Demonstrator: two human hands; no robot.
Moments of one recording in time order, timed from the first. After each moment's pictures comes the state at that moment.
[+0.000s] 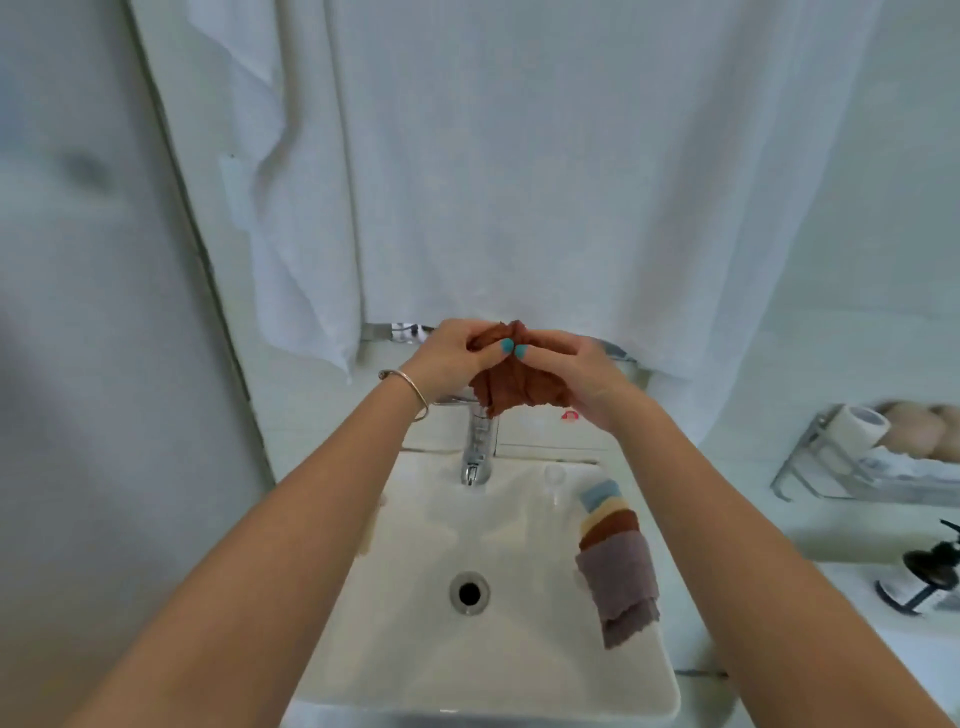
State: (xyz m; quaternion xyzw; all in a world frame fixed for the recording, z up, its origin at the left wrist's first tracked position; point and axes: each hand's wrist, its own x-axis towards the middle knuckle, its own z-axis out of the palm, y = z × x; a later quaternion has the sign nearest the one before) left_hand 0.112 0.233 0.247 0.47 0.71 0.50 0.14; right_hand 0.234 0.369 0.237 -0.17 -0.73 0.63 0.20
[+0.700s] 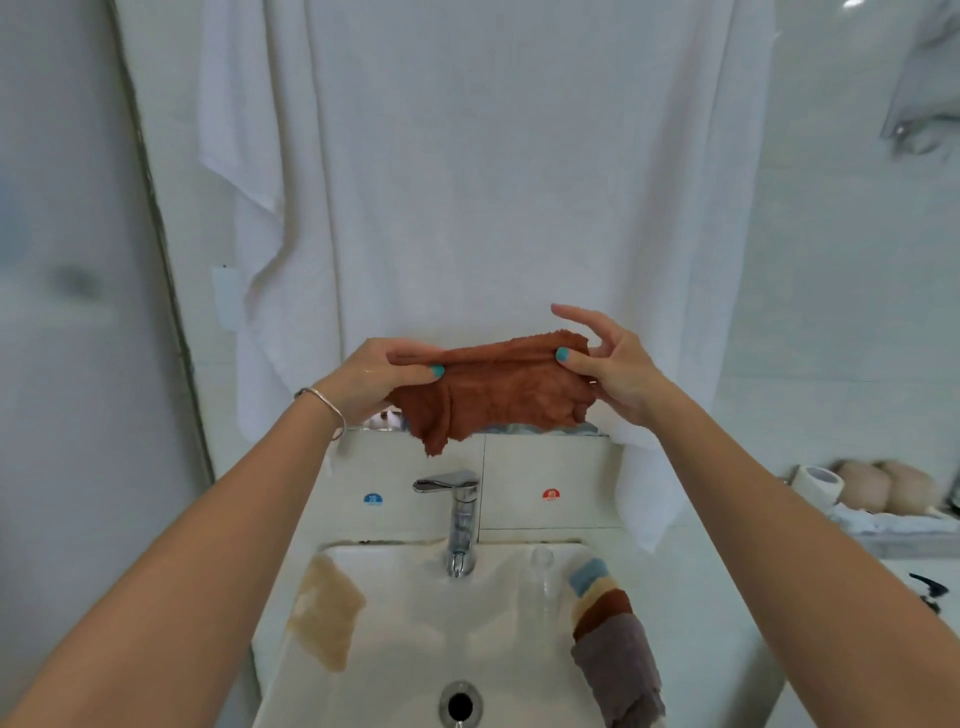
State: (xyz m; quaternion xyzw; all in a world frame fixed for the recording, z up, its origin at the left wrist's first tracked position) left_hand 0.050 0.203 0.308 0.45 0.61 0.61 0.24; right_hand 0.260 0.401 0.324 -0.10 -0.74 0.59 0.31
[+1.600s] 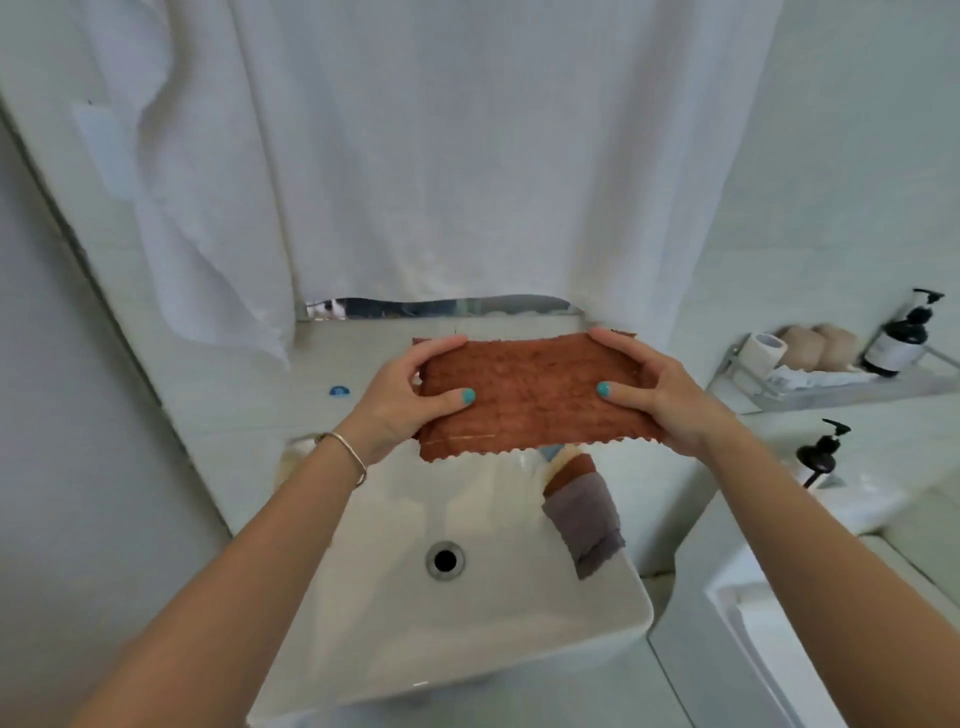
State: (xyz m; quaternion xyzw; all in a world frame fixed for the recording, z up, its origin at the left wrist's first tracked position) left_hand 0.109 0.196 0.189 0.45 0.60 0.60 0.29; right_hand 0.345 0.381 0.211 -0.23 -0.71 0.61 0.26
